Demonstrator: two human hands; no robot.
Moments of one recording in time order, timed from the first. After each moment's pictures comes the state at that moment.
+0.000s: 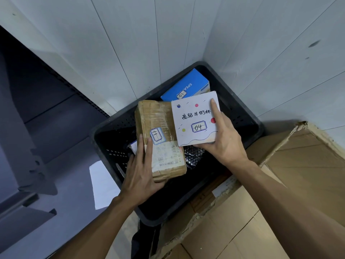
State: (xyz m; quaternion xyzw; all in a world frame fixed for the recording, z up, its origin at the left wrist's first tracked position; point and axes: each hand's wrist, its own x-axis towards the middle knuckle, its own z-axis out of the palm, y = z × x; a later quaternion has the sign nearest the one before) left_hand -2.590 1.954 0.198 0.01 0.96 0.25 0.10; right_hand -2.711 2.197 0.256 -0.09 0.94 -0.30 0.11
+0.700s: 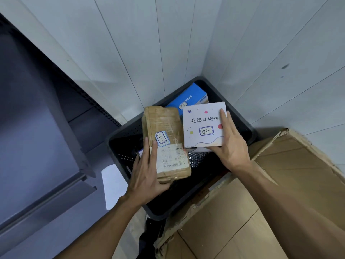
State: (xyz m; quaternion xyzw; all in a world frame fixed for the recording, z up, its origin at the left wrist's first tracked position) left_hand -2.588 1.960 0.258 0.01 0.97 0.23 0.08; right_hand -2.701 2.212 0.302 -0.07 0.95 -0.28 0.08
